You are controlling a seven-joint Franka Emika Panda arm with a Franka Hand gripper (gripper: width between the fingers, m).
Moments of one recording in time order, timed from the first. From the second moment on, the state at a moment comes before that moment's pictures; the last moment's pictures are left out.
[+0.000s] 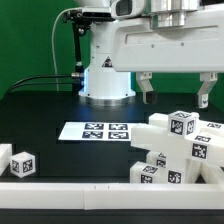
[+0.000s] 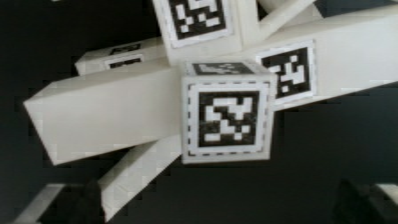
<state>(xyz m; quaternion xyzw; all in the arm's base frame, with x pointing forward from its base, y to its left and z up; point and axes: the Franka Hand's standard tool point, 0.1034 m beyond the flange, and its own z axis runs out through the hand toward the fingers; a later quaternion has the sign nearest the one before) 0.613 0.063 0.146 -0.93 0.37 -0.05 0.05</state>
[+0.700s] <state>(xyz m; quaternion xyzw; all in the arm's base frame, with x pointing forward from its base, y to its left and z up) 0.607 -0.007 0.150 -0.97 0.22 -0.04 0.03</state>
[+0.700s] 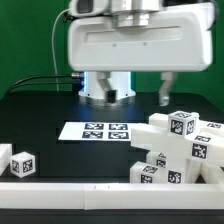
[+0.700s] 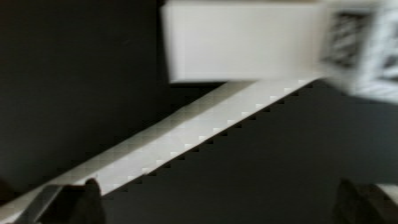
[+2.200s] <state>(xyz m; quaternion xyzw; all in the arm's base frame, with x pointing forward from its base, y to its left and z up) 0.541 -0.153 0.038 -0.93 -0.36 0.02 0.00</state>
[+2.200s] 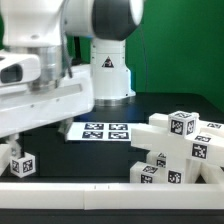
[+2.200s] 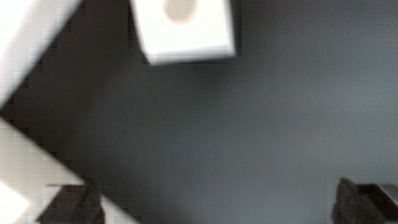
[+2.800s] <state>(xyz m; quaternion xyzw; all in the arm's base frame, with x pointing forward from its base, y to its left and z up) 0.528 -0.167 0.010 -0.94 -0.34 0.03 0.00</state>
